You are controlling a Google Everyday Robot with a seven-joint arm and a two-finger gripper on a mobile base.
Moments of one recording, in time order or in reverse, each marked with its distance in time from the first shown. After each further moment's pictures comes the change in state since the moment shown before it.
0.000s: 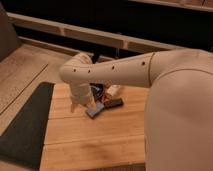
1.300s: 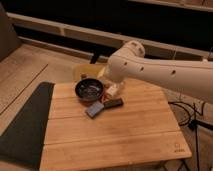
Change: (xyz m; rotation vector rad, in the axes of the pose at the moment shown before) arm -0.123 -0.147 -0.097 -0.203 -0.514 0.340
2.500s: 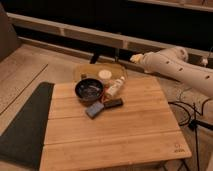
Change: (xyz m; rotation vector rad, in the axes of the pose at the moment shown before) arm -0.130 -0.136 0.030 -0.110 -0.217 0.225
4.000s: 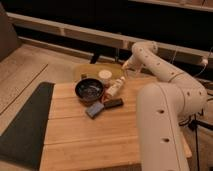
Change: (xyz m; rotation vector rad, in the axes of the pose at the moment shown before) arm 0.011 -0.022 0.190 0.229 0.278 -0.102
